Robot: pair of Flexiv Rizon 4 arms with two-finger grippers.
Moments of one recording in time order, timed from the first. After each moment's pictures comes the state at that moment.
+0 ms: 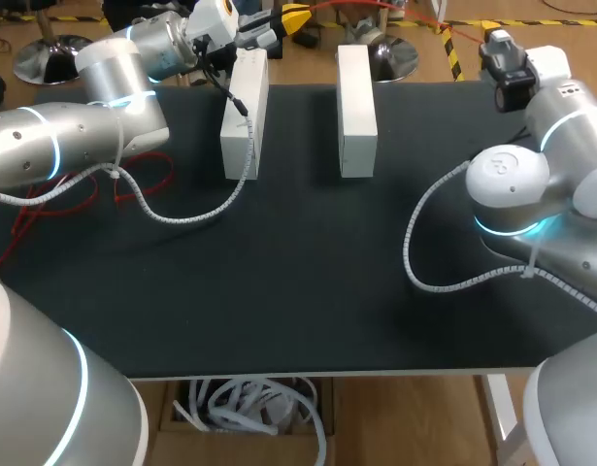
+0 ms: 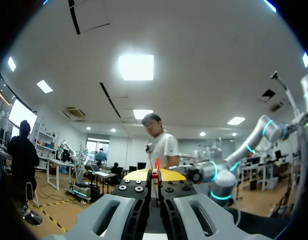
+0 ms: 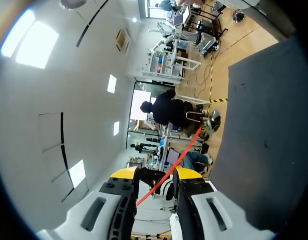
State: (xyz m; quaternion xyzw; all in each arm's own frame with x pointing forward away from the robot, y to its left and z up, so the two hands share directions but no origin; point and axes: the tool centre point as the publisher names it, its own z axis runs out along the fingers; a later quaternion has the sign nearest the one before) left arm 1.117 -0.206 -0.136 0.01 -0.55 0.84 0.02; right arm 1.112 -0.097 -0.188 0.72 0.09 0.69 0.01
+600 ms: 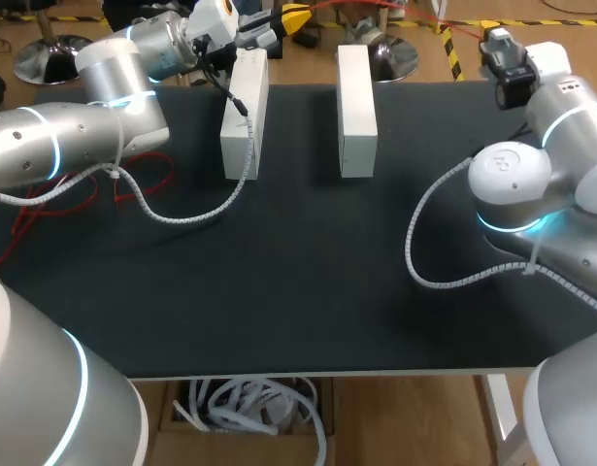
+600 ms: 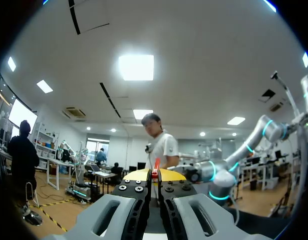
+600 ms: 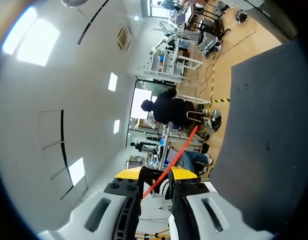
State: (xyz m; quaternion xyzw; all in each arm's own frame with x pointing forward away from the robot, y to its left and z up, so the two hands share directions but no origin) left arm 1.117 -0.206 -0.136 0.01 -0.55 0.84 0.02; right arm 1.118 -0.096 -0.188 0.72 0.10 0.69 0.01
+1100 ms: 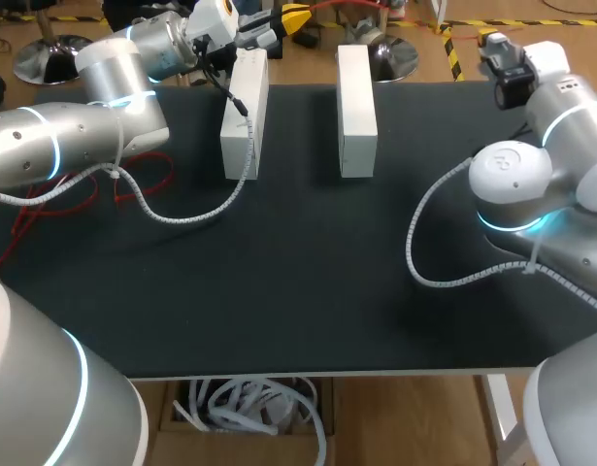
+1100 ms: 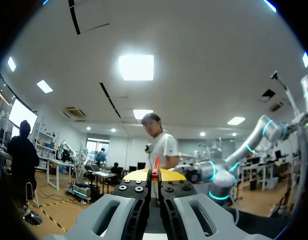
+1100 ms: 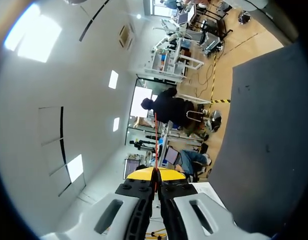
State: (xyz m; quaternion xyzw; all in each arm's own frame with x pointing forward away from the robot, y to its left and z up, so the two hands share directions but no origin) left arm 1.117 -0.206 -0.136 0.01 -0.55 0.84 0.02; right arm 1.119 -0.092 -0.188 0.71 0.12 0.69 0.02
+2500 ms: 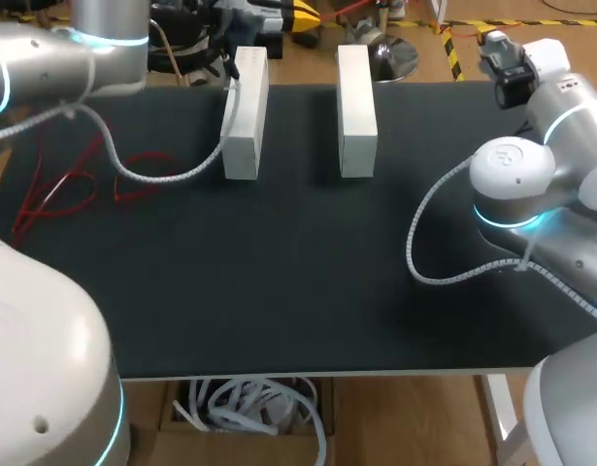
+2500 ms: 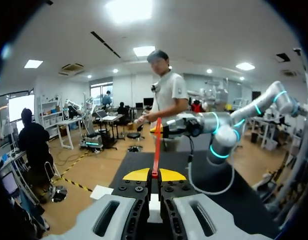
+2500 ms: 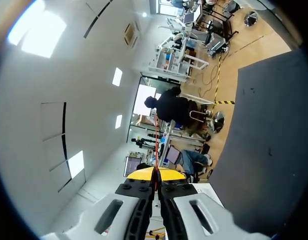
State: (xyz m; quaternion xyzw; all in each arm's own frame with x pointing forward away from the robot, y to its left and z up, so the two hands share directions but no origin) left arm 1.100 -0.222 -0.141 0.01 -0.79 0.61 -0.02; right arm 1.121 -0.091 -0.185 0.71 0.13 0.70 0.02
